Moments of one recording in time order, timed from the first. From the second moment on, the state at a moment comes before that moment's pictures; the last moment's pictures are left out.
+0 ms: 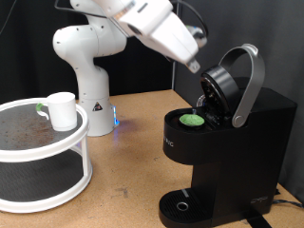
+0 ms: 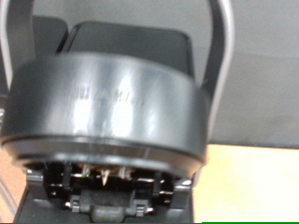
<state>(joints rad) 0.23 -0.14 -0.32 -2.11 0.77 1.90 -1.17</state>
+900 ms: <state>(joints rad) 0.24 -0.18 -0.34 -2.00 0.96 1.78 -1.09</state>
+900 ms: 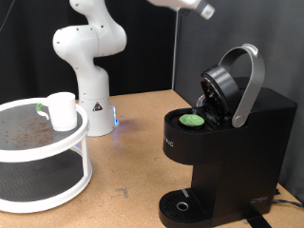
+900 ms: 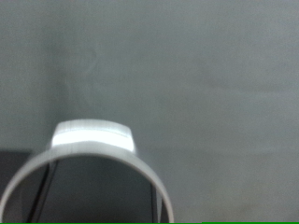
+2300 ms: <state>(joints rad) 0.36 -0.05 -0.05 -1.90 0.85 2.00 -0.81</state>
